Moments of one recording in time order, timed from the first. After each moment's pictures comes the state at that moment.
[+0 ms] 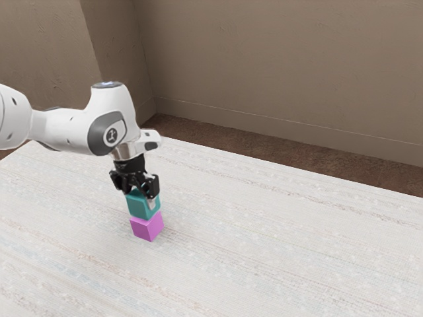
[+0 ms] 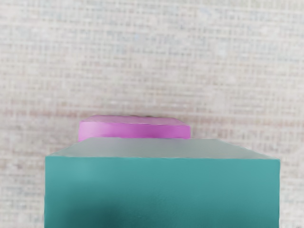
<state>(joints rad) -0.24 0.12 0.27 -2.14 -0.10 2.20 0.03</state>
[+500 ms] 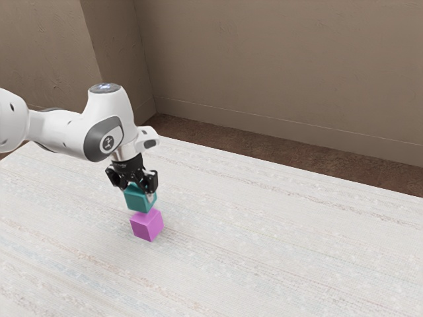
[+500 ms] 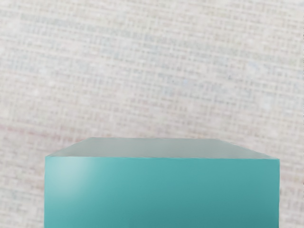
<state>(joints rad) -0.24 0.11 0.28 -2.16 -0.01 2.32 -0.13</state>
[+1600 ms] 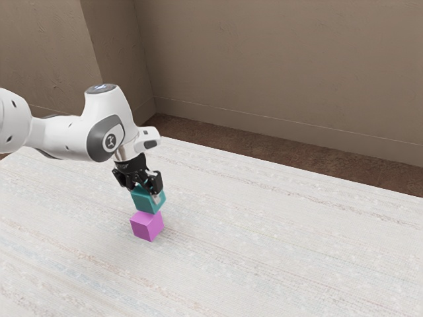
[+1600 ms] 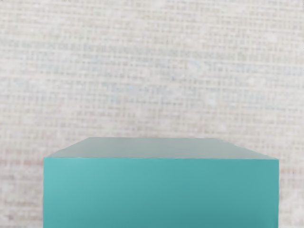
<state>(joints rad) -0.24 0.12 0.27 -2.16 -0.15 2.34 0.10</state>
